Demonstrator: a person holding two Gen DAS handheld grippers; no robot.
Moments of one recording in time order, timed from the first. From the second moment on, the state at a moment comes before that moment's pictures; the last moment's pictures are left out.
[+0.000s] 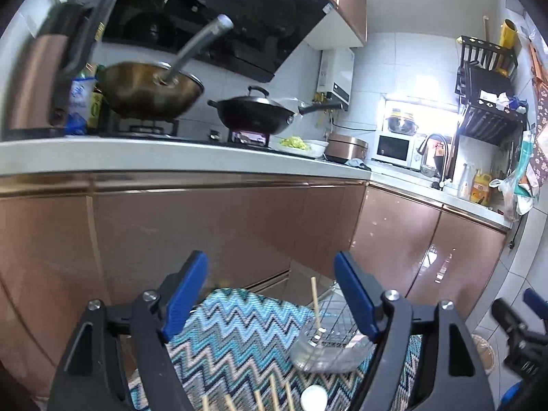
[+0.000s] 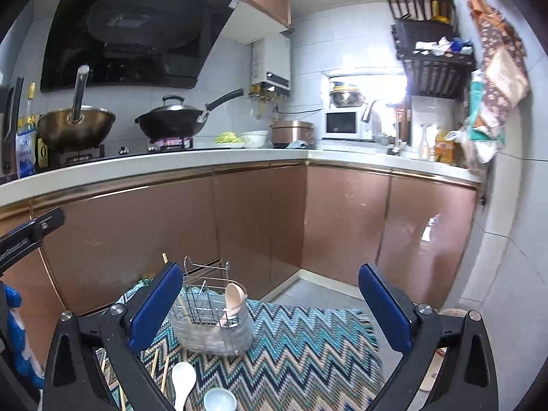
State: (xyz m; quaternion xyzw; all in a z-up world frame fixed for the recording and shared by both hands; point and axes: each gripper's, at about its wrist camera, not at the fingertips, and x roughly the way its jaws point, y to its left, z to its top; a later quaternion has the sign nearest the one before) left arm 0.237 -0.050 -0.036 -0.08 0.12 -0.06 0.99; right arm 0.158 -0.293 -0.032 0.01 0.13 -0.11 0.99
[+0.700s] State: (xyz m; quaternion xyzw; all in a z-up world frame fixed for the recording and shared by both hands) left arm 0.085 0.052 0.022 -0.09 0.05 0.00 0.99; right arm 0.002 -0.284 0.027 0.07 0.02 -0.13 0.99
